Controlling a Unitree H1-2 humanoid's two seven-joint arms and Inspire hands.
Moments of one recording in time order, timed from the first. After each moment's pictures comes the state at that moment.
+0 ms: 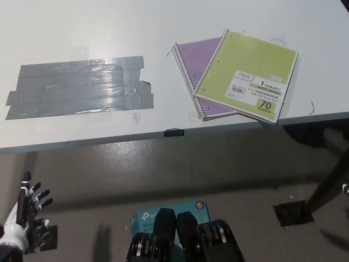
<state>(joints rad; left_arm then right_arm) -0.16 0.27 0.25 0.26 -0.17 0.39 -0.07 -0.23 -0.34 -0.21 0.20 -0.05 0.37 -0.01</state>
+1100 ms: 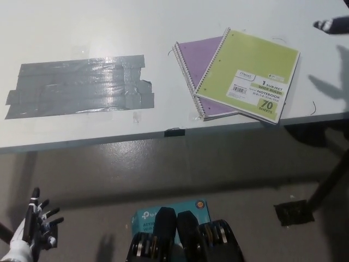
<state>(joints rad) -0.09 0.27 0.20 0.24 -0.17 0.41 -0.09 -1.00 -0.32 -0.01 0.42 -0.66 0.46 0.14</state>
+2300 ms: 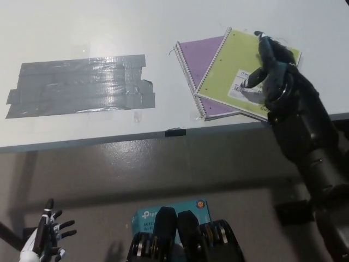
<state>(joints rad) -0.04 0.27 0.14 0.21 -0.16 0.40 -0.11 -1.01 -0.12 0.17 0.75 -0.77 0.47 0.14</state>
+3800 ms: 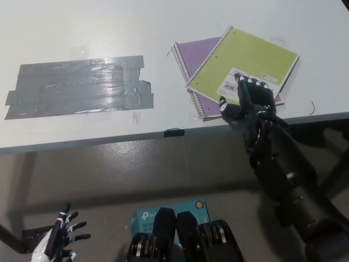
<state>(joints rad) -0.04 0.28 0.06 0.23 -0.14 0.33 -0.18 -0.86 -0.09 0.32 0.73 -0.87 0.47 0.12</state>
